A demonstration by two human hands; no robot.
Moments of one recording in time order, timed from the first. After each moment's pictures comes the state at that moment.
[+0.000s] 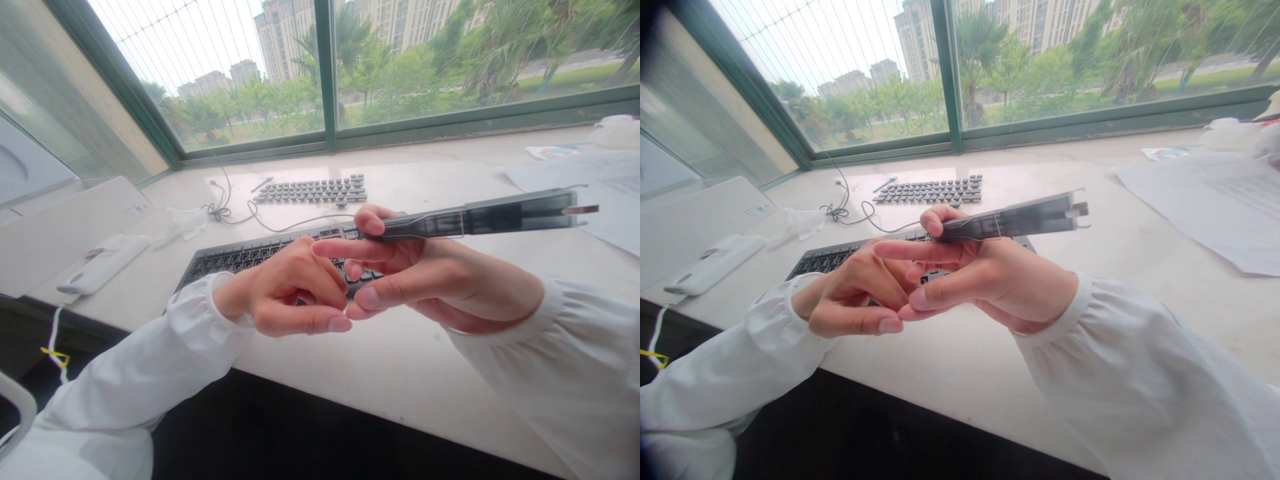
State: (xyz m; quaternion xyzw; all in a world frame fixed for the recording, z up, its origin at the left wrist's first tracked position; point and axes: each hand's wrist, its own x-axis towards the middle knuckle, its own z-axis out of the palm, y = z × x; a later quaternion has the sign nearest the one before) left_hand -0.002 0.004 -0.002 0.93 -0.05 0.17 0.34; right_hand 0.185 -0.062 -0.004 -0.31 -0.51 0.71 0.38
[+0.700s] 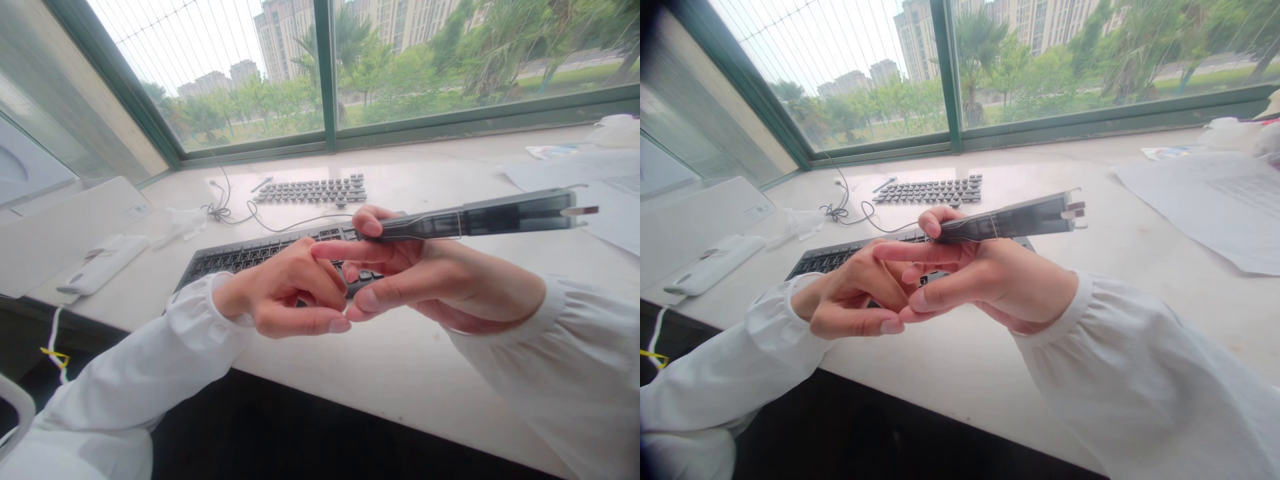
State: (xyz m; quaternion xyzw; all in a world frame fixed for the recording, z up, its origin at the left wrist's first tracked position) left_hand -0.003 0.004 -0.003 0.93 -0.04 0.16 0.33; right_hand 0.184 -0.062 -0.004 -0.29 -0.47 0.74 0.39
